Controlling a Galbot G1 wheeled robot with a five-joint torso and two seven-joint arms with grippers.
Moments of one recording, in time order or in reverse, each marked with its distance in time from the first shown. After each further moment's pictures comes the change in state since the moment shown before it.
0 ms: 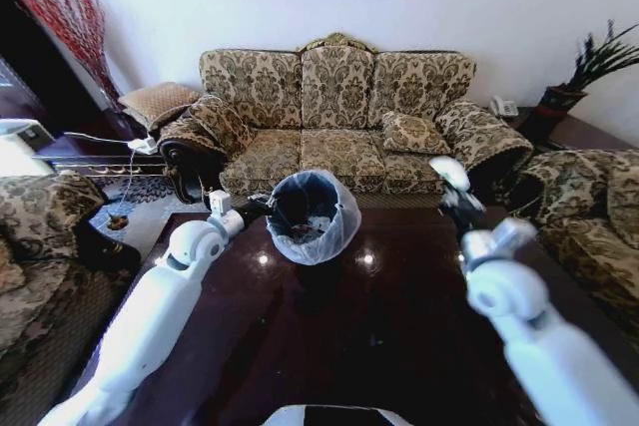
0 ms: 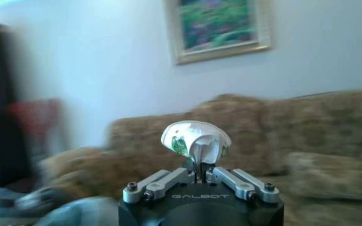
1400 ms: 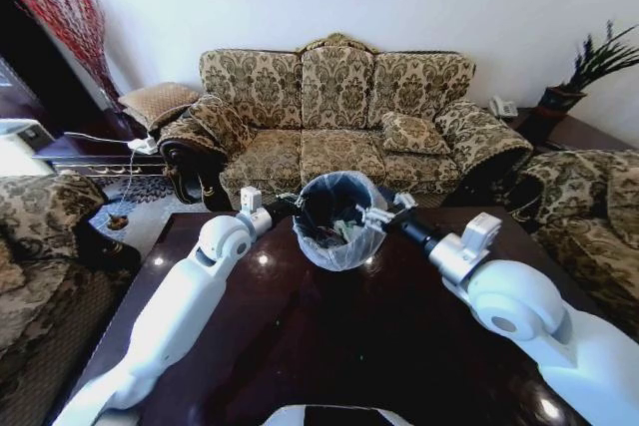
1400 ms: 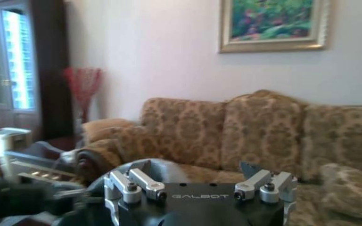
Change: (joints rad) left arm -0.033 -0.065 0.042 -0.021 0.033 0.030 -0.056; right arm -0.030 -0.079 -0.069 0.028 -0.136 0.010 -0.011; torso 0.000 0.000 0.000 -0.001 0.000
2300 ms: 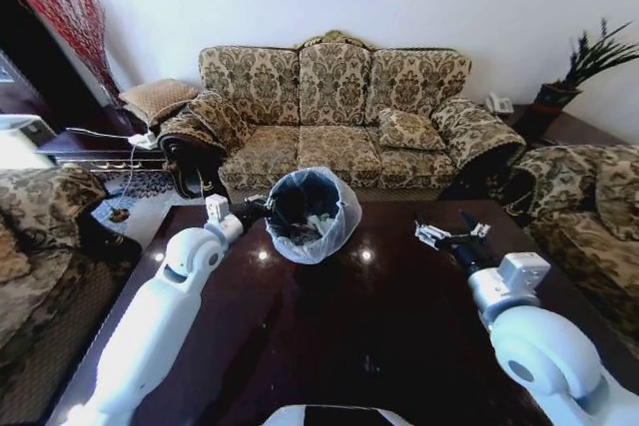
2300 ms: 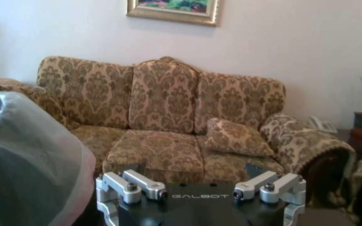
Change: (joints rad) left arm 0.152 0.027 -0.145 -0.084 0.011 -0.021 0.014; right arm -0.449 0.243 0.297 0.065 -0.278 -0.138 0.102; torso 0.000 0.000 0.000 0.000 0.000
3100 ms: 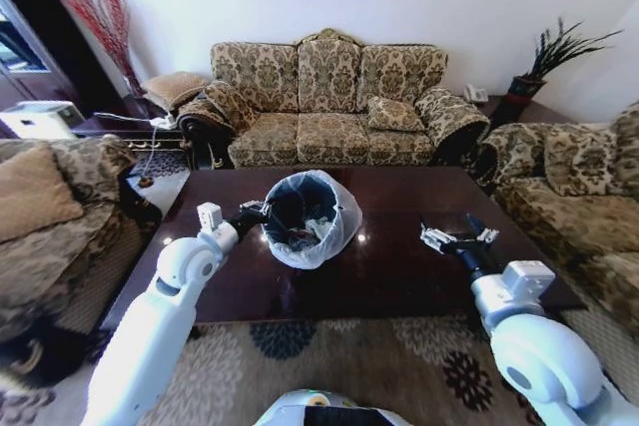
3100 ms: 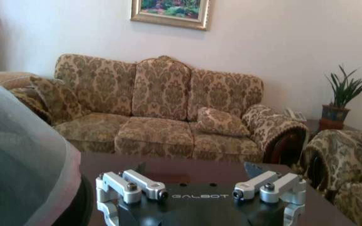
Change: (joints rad) left arm 0.083 -0.021 -0.082 -0.044 0.010 -0.005 0.029; right arm -0.041 0.023 -0.010 0.003 -0.068 0.028 -0.009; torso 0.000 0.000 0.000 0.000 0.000
